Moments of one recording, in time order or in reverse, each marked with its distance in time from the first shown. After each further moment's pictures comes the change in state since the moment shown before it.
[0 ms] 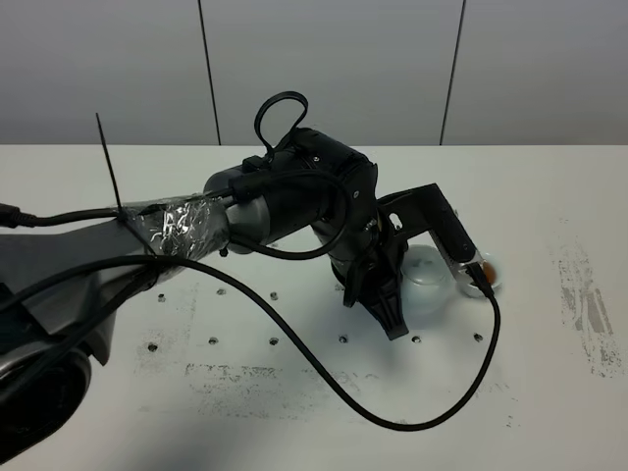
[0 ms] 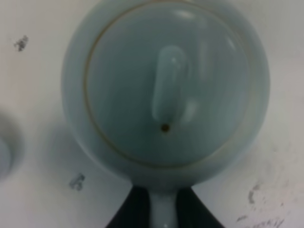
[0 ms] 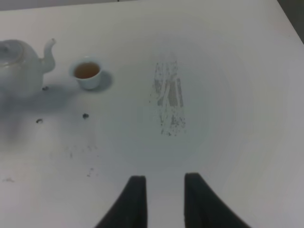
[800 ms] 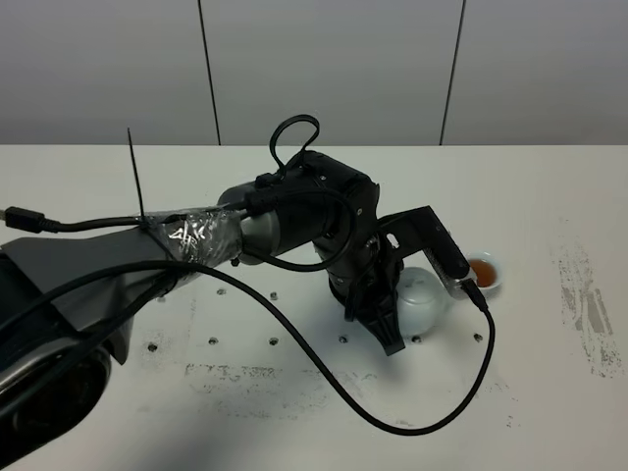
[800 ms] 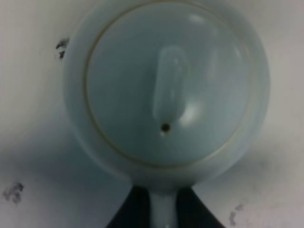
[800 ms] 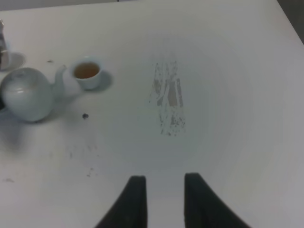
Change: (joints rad) left arm 0.004 0.037 0.009 -0.003 0.017 -0.018; right arm 0.000 0.000 0.000 0.000 0.000 0.000
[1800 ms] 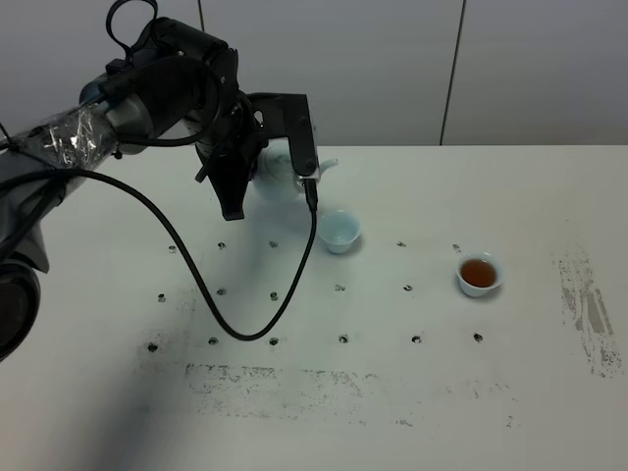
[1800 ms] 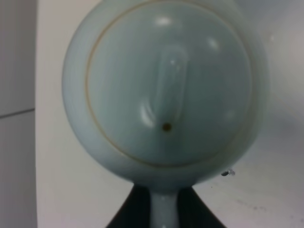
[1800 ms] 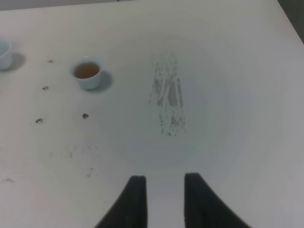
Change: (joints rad) left arm 0.313 0.002 -0.248 0.234 0.101 0.492; right arm 0.000 0.000 0.000 0.000 0.000 0.000
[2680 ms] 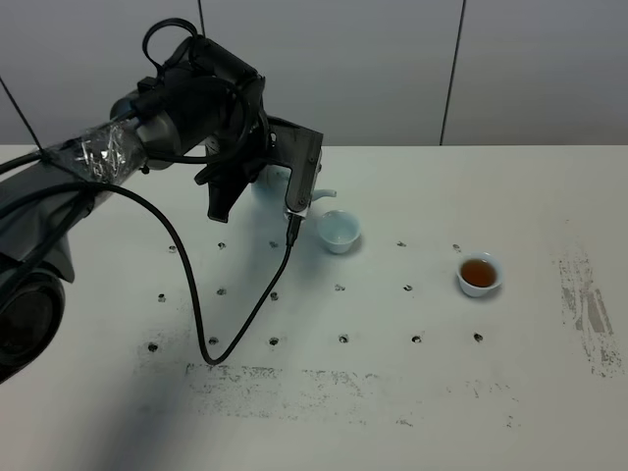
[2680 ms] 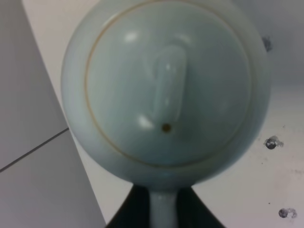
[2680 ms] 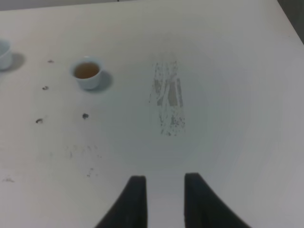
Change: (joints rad) left arm -0.046 0.044 -0.001 0.174 -0.048 0.199; right arm 0.000 0.000 0.000 0.000 0.000 0.000
